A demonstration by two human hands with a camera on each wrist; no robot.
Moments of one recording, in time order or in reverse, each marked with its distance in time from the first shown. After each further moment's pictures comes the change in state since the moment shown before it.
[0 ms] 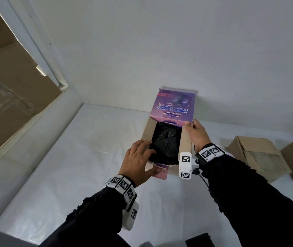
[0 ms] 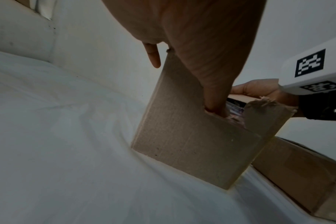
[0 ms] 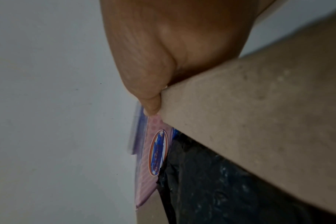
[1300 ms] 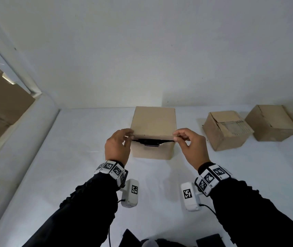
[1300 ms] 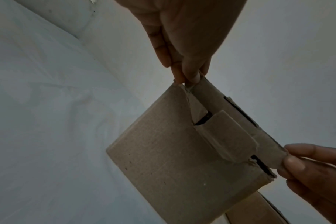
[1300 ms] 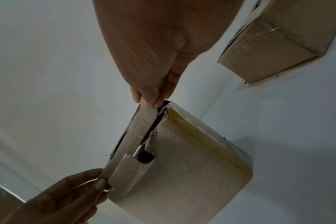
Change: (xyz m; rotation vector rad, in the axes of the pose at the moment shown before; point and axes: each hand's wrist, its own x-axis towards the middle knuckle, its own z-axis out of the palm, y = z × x) left_hand 0.004 -0.011 -0.023 -0.512 0.304 -0.260; right_hand -0.144 0.027 -0.028 -0.253 0.149 -0.560
